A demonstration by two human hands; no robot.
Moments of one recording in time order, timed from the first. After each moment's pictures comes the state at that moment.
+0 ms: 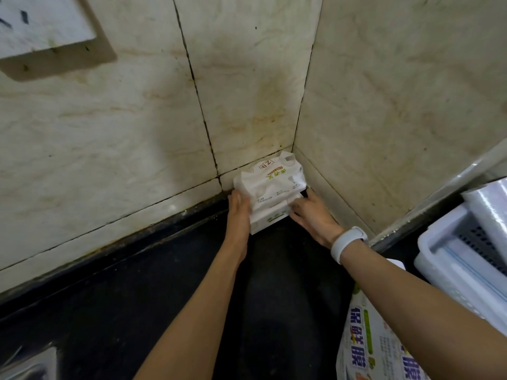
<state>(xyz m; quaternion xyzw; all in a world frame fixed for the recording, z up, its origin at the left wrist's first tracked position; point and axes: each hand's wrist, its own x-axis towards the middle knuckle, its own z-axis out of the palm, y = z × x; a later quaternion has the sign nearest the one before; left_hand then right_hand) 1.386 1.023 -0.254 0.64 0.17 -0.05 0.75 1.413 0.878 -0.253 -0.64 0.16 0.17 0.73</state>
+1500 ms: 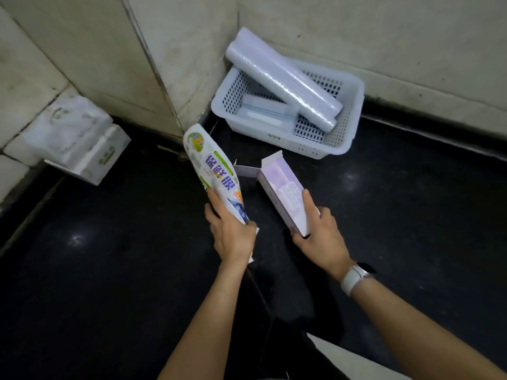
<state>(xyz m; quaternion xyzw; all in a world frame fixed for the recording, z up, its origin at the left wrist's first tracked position) 1.119 0.848 -0.271 0.90 0.01 -0.18 0.40 1.010 0.725 -0.281 -0.89 0.34 0.02 0.31</state>
